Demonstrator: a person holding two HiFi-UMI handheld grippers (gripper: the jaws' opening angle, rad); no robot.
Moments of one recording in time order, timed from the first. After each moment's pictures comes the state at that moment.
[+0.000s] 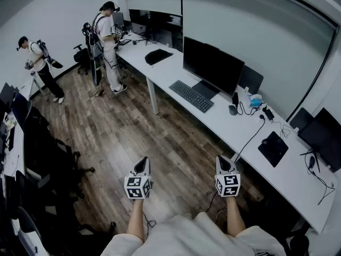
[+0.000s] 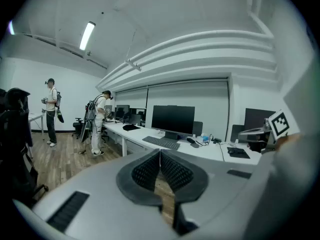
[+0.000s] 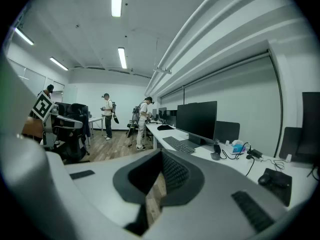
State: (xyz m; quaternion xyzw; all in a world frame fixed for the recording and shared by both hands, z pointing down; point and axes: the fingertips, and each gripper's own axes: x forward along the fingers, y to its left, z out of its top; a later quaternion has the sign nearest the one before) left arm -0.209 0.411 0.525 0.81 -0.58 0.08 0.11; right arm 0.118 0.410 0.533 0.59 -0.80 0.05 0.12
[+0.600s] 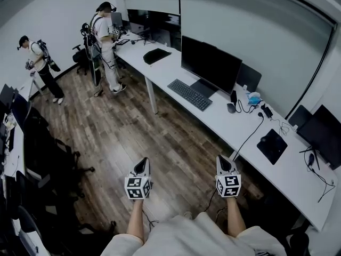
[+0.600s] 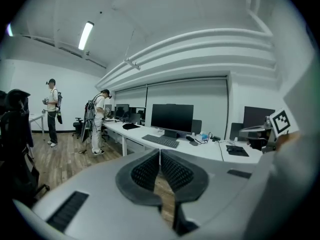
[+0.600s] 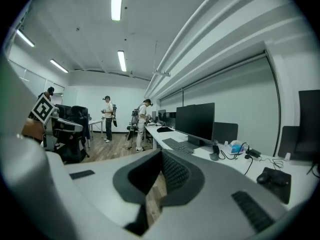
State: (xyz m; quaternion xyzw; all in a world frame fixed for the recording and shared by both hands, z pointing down) left arm -0.203 0.422 0.528 0.81 -0.58 0.09 0.11; right arm 0.126 0.423 0.528 0.59 -0.80 0.05 0.11
